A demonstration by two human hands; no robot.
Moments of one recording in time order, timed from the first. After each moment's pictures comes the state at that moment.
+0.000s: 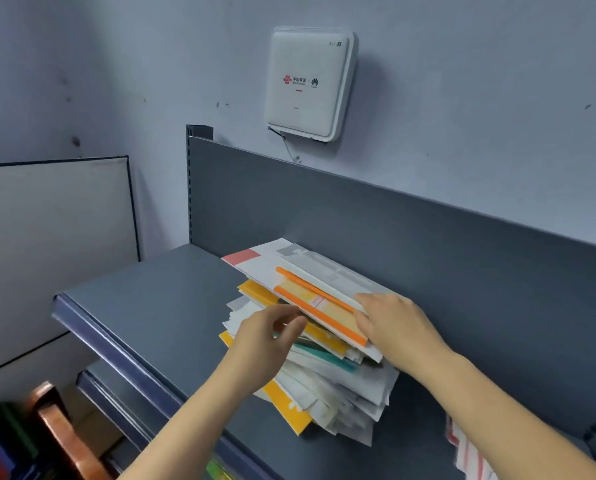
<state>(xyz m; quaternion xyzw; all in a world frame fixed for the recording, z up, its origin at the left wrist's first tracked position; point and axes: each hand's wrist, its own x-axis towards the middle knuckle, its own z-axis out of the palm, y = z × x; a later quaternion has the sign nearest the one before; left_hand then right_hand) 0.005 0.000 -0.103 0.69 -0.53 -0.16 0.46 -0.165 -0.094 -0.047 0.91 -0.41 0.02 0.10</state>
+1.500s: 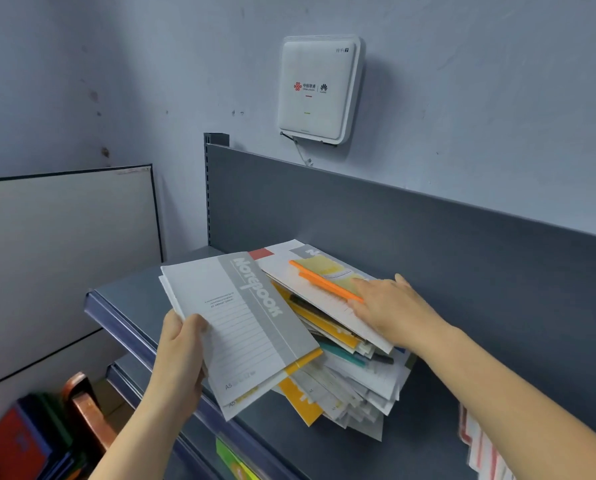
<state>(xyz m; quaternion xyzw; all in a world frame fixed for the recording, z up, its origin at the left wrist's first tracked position) 0.046 0.061 -0.106 0.61 -0.16 -0.29 0.72 -0.150 -0.125 -0.056 0.93 -0.33 0.04 0.14</state>
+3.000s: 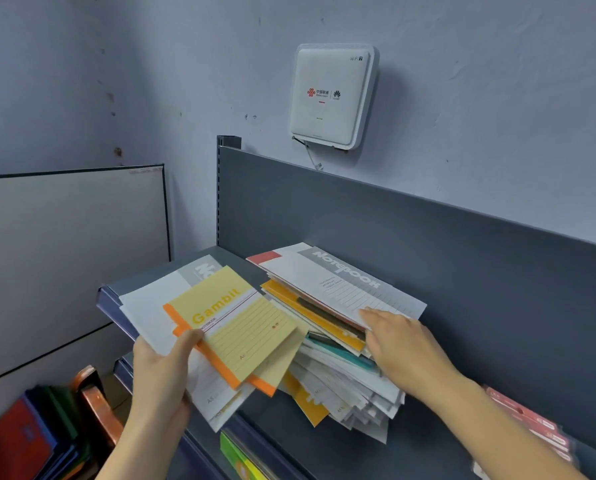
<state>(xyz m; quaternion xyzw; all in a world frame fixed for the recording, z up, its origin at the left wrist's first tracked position) 0.058 0.085 -0.131 0.53 -0.10 -0.25 0.80 -0.167 -0.072 -0.066 0.92 -0.36 0.10 0.06</state>
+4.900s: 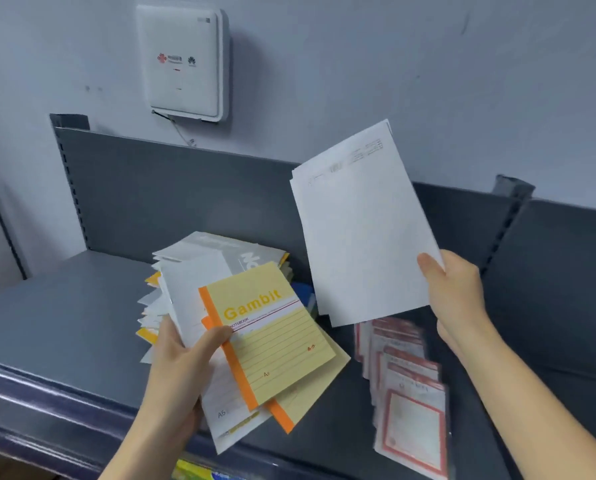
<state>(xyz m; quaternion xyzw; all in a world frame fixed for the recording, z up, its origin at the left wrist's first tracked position) -0.046 0.054 -0.103 0.53 -0.30 -0.42 0.67 -0.311 -0.053 -0.031 0.55 -0.57 0.56 -0.26</state>
